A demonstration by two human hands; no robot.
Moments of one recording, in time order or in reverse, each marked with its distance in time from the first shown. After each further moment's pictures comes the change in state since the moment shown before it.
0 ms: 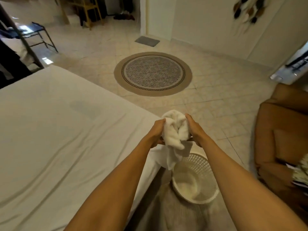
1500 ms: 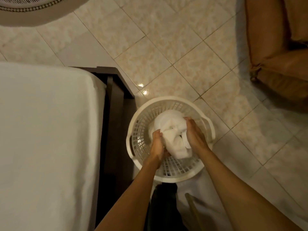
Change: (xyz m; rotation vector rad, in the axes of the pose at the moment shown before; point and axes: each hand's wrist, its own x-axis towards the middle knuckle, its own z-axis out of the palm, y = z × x) left_hand 0.378 -0.348 0.170 0.003 -0.037 -0.549; right_hand 0.269 0.431 -0.071 0.120 0.301 0.429
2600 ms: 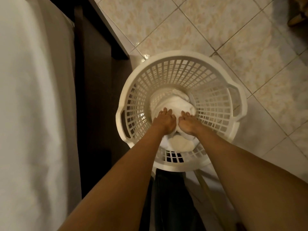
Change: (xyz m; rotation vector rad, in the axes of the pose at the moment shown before) left_hand 0.144 -0.072 -0.033 1.442 -0.108 0.181; right_hand 0.081 0.137 0.082 -0.688 -0.440 0.143
